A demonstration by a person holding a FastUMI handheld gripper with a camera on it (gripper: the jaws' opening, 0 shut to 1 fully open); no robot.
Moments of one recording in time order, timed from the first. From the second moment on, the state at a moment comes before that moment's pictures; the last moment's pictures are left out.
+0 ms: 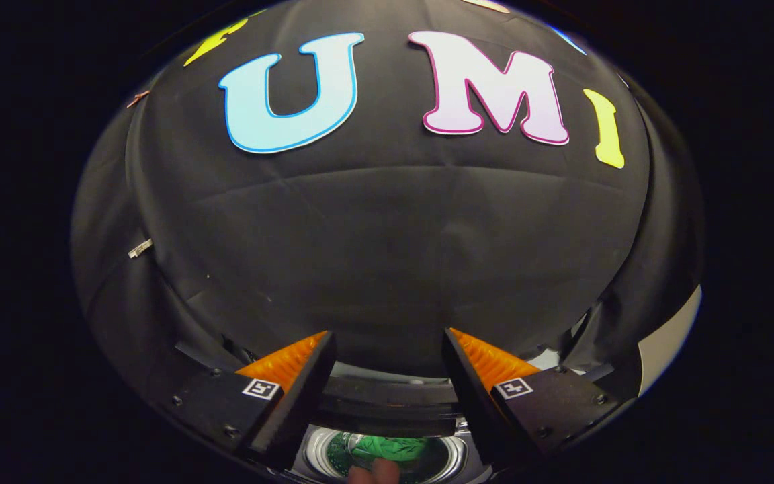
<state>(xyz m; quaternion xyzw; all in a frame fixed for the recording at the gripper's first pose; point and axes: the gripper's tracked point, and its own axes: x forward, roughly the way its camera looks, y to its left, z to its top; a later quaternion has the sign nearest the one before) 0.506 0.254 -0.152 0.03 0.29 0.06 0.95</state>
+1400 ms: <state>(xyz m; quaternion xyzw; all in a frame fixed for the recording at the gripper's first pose) 0.394 0.247 -0.160 0.02 0.24 0.07 0.97</state>
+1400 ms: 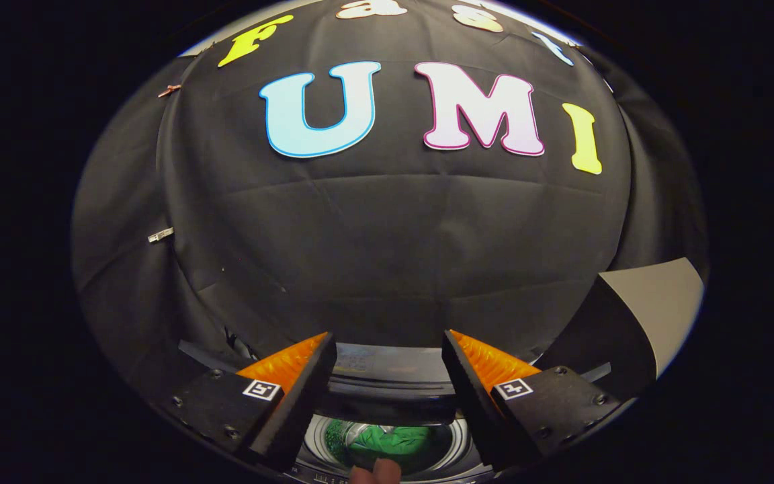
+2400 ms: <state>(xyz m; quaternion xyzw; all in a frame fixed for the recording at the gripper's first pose) 0.309 0.253 -0.202 0.02 0.24 0.07 0.97</state>
